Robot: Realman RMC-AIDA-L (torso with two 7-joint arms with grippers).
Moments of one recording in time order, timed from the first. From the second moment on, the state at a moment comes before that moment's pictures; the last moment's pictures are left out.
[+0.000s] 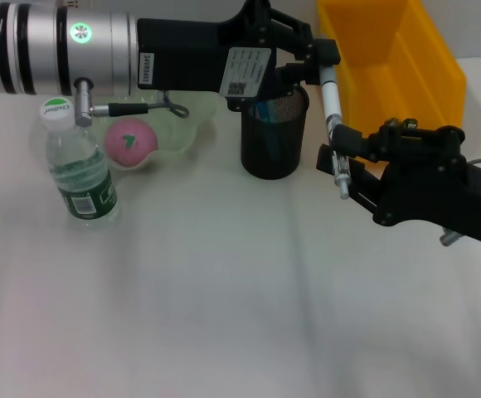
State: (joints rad) left arm -0.91 -2.01 1.16 0.63 1.56 1.46 -2.87; right arm 0.49 2.08 -0.56 -0.34 -1.67 -1.96 -0.72
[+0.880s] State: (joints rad) left arm -0.91 -2.00 1.10 0.66 1.60 1.48 -2.84; right arm 0.49 2.08 -0.54 -0.32 -1.66 -1.96 -0.73
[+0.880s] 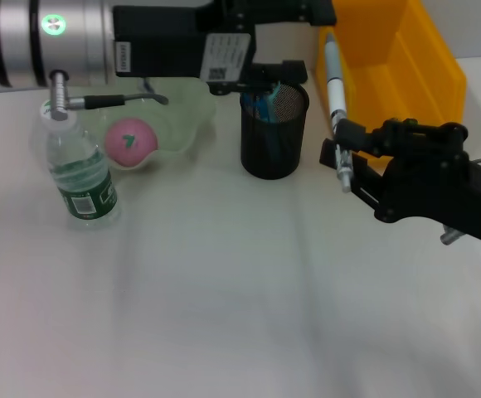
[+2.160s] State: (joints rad) left arm -0.59 -2.07 1.16 0.83 1.54 1.57 -1.72; right arm 0.60 2.07 -0.29 -0.47 -1.66 -1.69 0.77
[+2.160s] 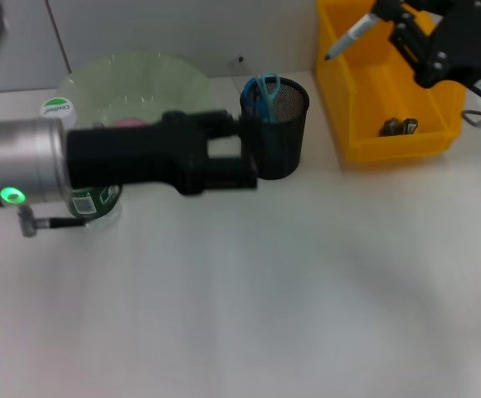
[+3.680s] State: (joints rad) left arm -0.53 -2.07 1.41 0.83 1.54 1.33 -1.52; right arm 0.78 2.08 -0.47 -0.25 -1.66 -1.16 0.82
